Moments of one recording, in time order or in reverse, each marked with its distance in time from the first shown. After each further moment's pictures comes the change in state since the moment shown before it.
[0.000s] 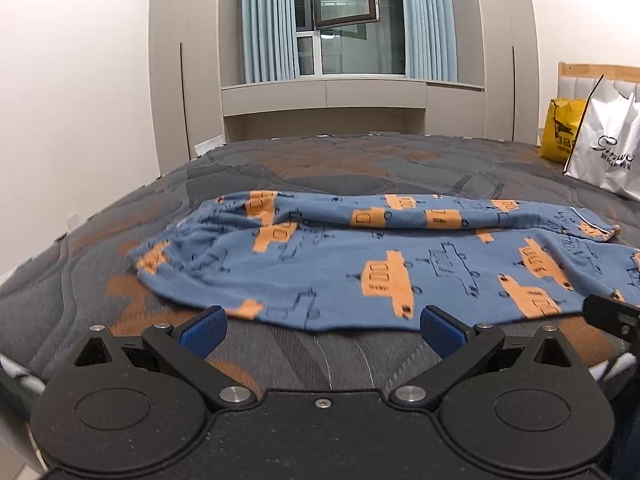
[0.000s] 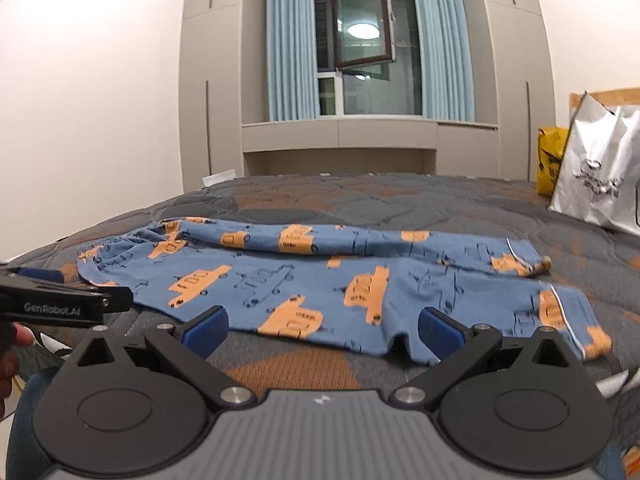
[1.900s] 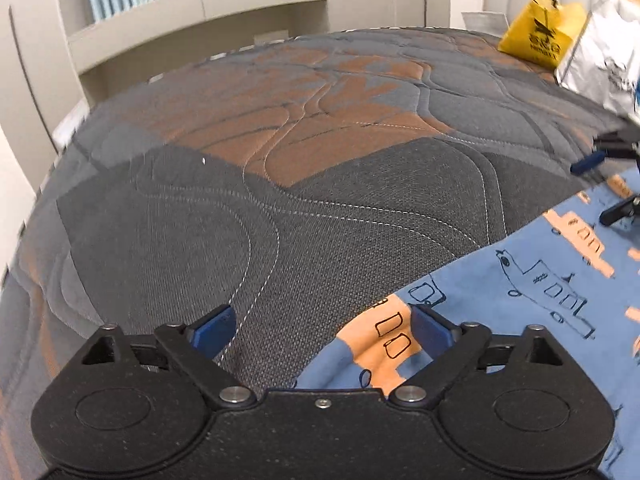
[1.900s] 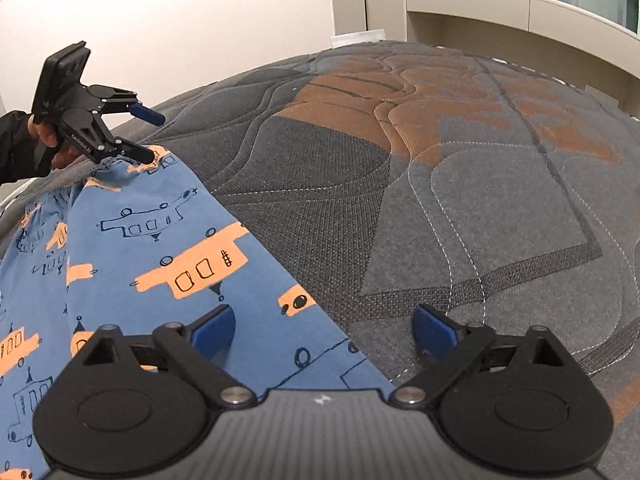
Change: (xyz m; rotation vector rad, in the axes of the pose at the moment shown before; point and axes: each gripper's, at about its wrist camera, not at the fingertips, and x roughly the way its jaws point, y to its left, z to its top) left arm 0.367 0.163 0.172 0.272 0.353 -0.384; right arm 0.388 -0.109 0.133 -0.289 0.508 0.566
